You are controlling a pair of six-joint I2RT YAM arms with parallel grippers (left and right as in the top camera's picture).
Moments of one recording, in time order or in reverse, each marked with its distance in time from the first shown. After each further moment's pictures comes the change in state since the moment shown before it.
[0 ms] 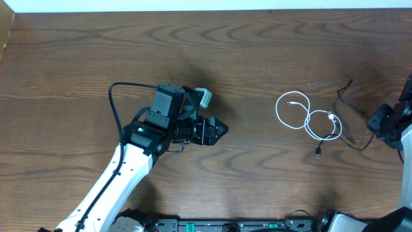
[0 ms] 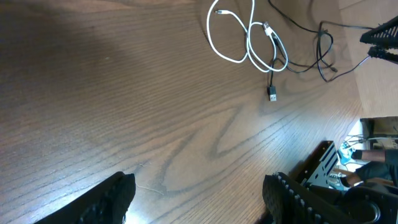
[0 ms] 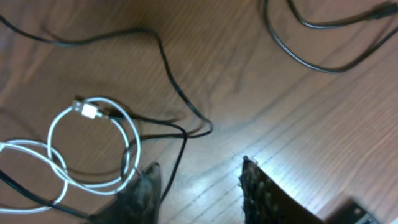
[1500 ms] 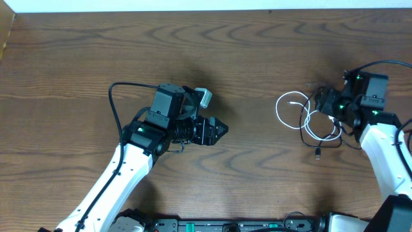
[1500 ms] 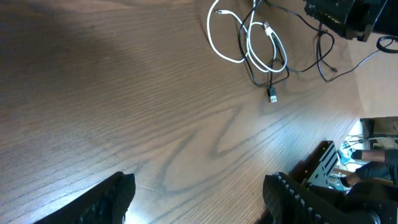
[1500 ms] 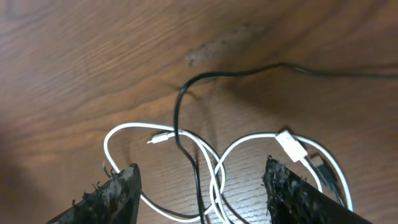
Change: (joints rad) left arm 0.000 0.000 0.000 0.000 0.000 0.000; right arm 0.278 0.028 -0.250 0.599 -0.321 -0.055
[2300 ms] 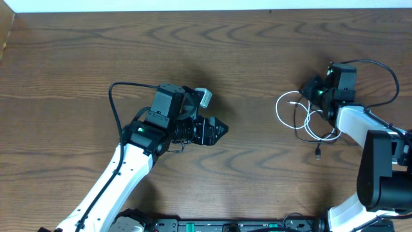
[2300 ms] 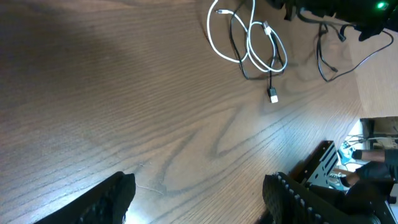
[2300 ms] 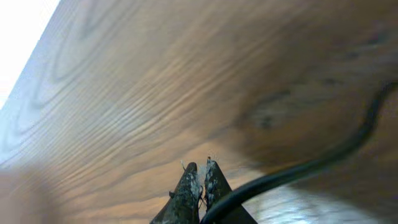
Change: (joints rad) left arm 0.000 0.000 0.000 -0.001 0.000 0.000; right arm 0.089 0.362 -0.003 0.523 -0.092 0.338
